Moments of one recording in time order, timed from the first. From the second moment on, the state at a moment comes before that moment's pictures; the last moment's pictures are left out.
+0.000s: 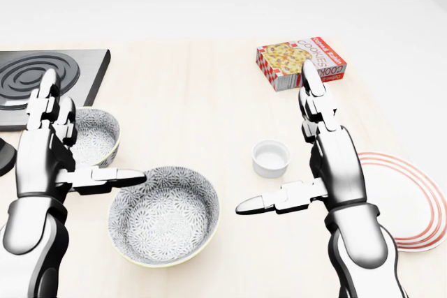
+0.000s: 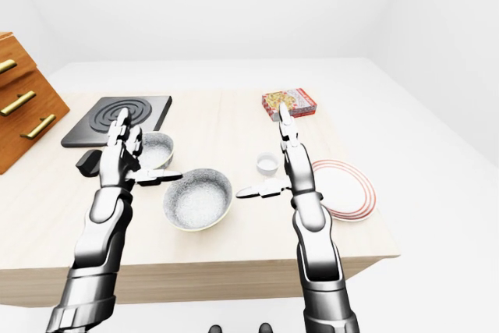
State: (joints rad) left arm -0.28 0.13 0.14 0.01 -0.08 0.09 0.02; right arm -0.18 -0.04 -0.01 -0.21 -0.12 0.09 0.11
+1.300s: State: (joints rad) left arm -0.76 0.38 0.02 1.14 0.75 -0.09 0.11; right arm -0.19 -0.04 -0.02 -0.18 -0.11 0.09 0.10
